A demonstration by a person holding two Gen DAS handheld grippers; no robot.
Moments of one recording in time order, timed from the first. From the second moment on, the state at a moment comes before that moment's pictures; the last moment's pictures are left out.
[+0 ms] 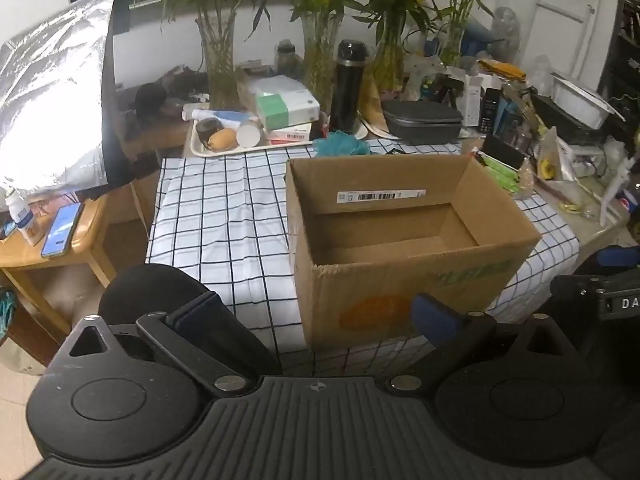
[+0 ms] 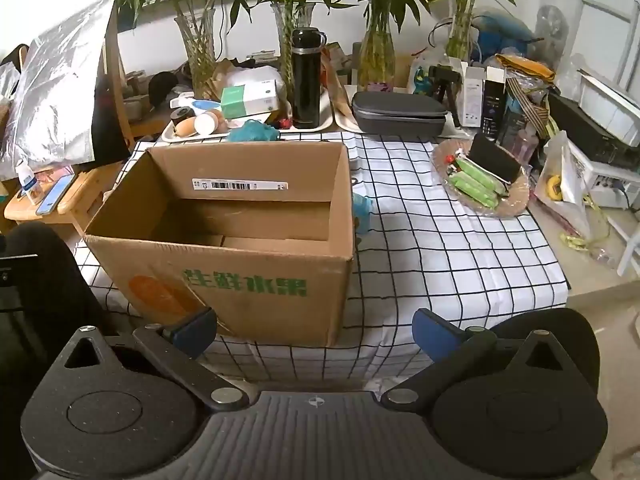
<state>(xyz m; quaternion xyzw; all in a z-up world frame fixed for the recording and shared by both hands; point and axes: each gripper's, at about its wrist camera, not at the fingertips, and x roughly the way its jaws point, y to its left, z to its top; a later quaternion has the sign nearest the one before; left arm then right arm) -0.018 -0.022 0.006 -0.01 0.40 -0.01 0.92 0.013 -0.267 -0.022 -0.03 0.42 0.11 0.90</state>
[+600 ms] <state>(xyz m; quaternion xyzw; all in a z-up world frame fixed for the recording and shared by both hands) -0.021 -0.017 0.003 -0.01 0.37 -0.02 0.93 0.029 -0.267 -0.026 -0.04 0.42 0.11 0.90</state>
